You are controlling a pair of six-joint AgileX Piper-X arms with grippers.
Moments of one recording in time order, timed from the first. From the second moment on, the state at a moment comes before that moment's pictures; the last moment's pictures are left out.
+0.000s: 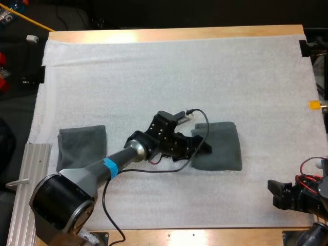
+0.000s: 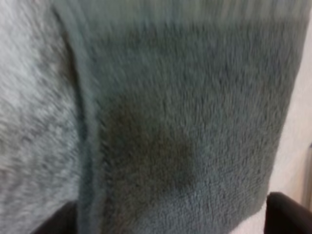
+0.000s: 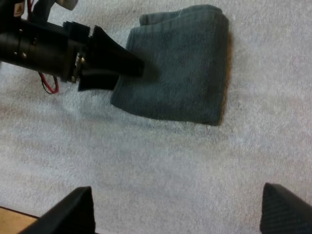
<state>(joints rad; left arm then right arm) -0.63 1.74 -0.85 0.17 0.68 -2.61 0.77 0.55 -0.98 1.39 0.12 -1.24</state>
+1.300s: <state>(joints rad) -0.46 1.44 -1.03 0.94 0.51 -1.90 0.77 0.55 -0.98 1.39 0.12 -1.24</state>
